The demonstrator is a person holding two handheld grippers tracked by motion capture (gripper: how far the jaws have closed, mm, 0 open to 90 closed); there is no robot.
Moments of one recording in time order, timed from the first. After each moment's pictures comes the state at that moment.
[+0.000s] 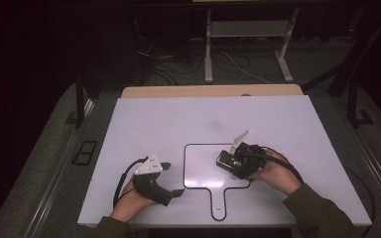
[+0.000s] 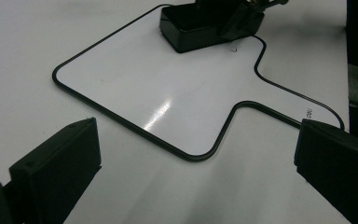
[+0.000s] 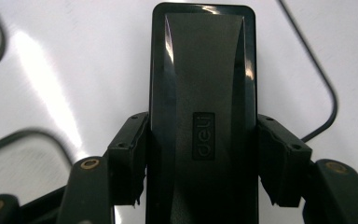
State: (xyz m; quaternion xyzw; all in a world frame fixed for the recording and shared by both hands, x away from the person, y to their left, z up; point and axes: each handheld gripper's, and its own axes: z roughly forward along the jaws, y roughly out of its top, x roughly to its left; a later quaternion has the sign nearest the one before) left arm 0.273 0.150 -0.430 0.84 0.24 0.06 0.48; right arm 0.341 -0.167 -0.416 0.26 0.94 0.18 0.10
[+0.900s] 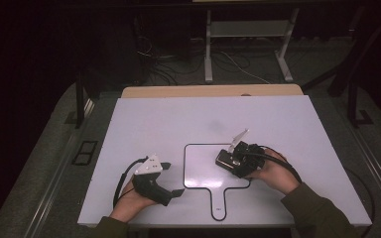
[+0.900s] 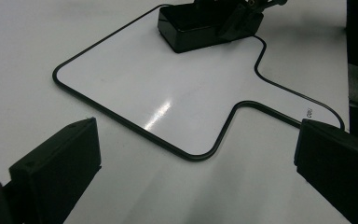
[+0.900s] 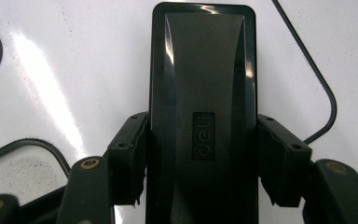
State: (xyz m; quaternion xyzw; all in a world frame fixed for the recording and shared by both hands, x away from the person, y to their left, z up) left arm 0.273 0.151 -0.430 0.84 0.24 0.06 0.47; right arm 0.338 -0.165 -0.416 0.26 0.94 0.18 0.10
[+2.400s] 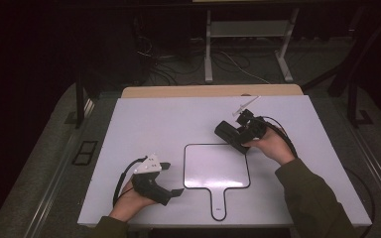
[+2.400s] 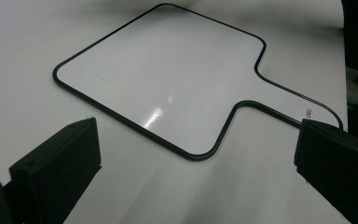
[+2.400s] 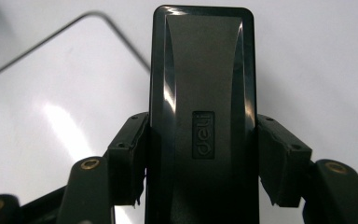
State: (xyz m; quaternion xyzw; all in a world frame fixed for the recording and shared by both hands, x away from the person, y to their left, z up) left arm 0.276 0.154 -0.431 0.84 0.24 0.06 0.48; right arm 0.422 -0.181 -0.386 0.35 0.90 0.27 0.06
